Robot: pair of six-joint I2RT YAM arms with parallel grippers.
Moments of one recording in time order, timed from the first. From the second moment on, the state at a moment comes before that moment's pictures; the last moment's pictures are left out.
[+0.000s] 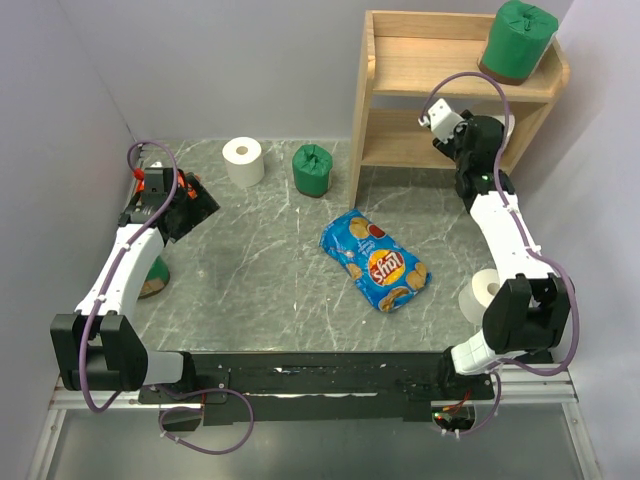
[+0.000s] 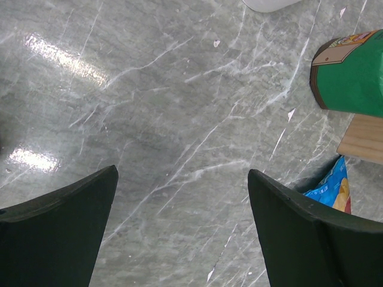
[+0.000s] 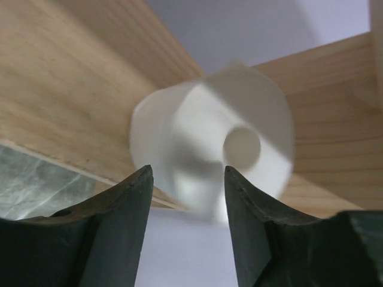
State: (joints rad) left arm -0.02 1.32 1.11 -0.56 -0.03 -0.67; right arm 0.02 1.51 1.39 -0.14 0.19 -0.96
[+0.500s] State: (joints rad) left arm -0.02 1.32 1.11 -0.56 -0.03 -0.67; right arm 0.02 1.50 1.40 -0.13 0.19 -0.92
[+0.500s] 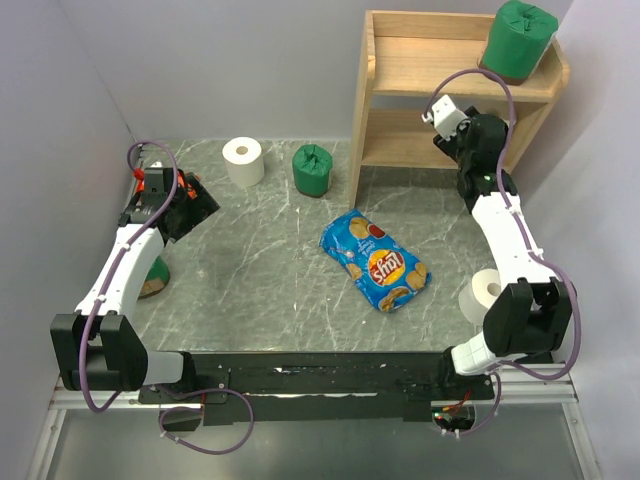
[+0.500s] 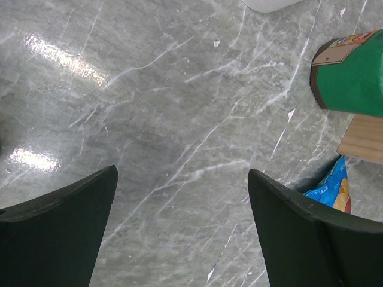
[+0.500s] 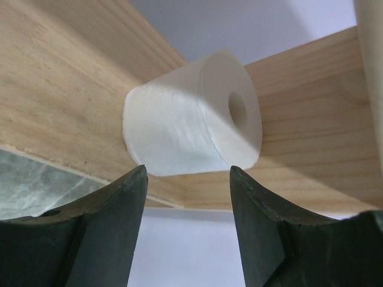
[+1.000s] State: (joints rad) left arm -0.03 1.29 1.11 -0.56 -0.03 -0.67; right arm 0.14 1.16 1.37 -0.50 0.36 -0.33
